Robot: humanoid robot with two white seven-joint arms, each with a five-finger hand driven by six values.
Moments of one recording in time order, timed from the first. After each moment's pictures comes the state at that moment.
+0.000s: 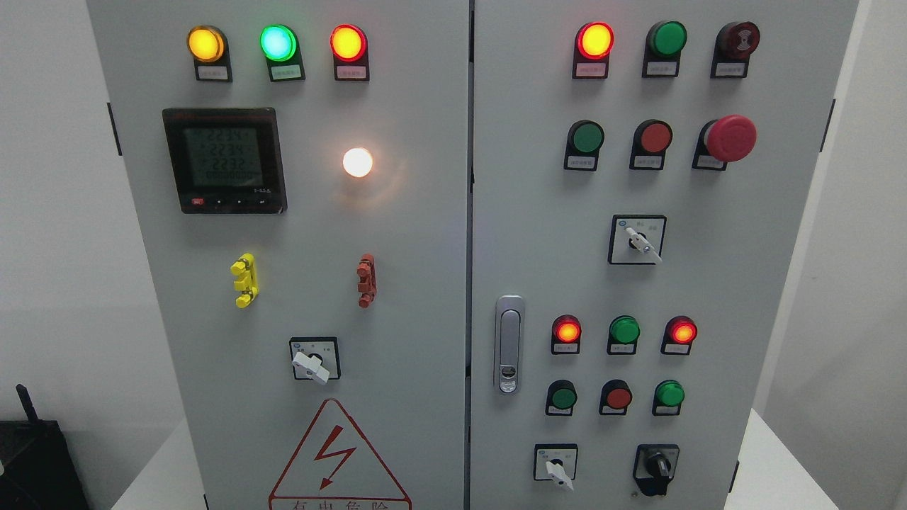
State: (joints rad) left arm -0.05 -0.08 0.07 0.10 -0.08 -0.10 -0.12; right arm 0.16 0.11 0.04 -0.06 0.00 -0.07 -0.02
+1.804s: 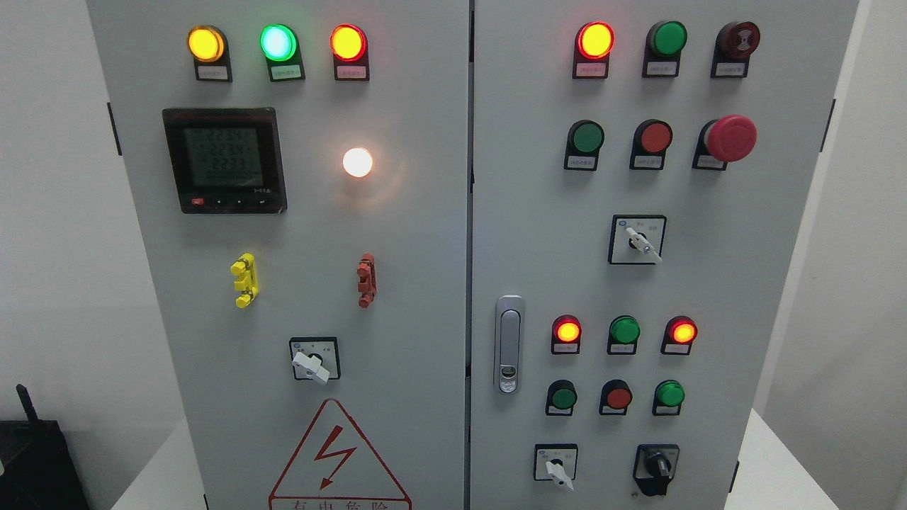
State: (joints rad) left arm -0.05 -0.08 0.07 0.10 -0.08 -0.10 -0.12; right arm 0.13 0.12 0.05 -0.12 0.02 -0.09 0.02
